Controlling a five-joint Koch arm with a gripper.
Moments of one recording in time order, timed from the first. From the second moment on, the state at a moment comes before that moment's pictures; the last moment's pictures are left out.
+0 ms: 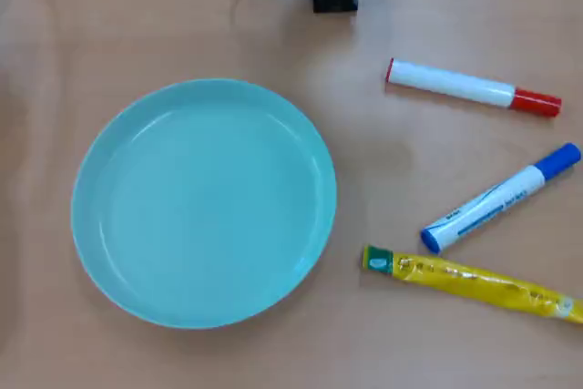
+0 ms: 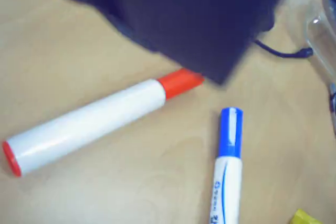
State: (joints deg) arm 53.2 120.6 92.5 78.9 38.2
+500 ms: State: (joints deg) arm 48.6 107.0 92.5 74.5 75.8
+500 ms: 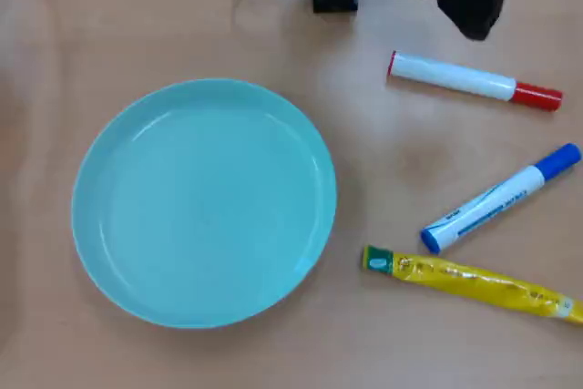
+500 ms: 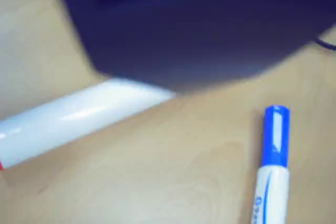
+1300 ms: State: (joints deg) arm 38.7 86.0 92.5 67.5 82.5
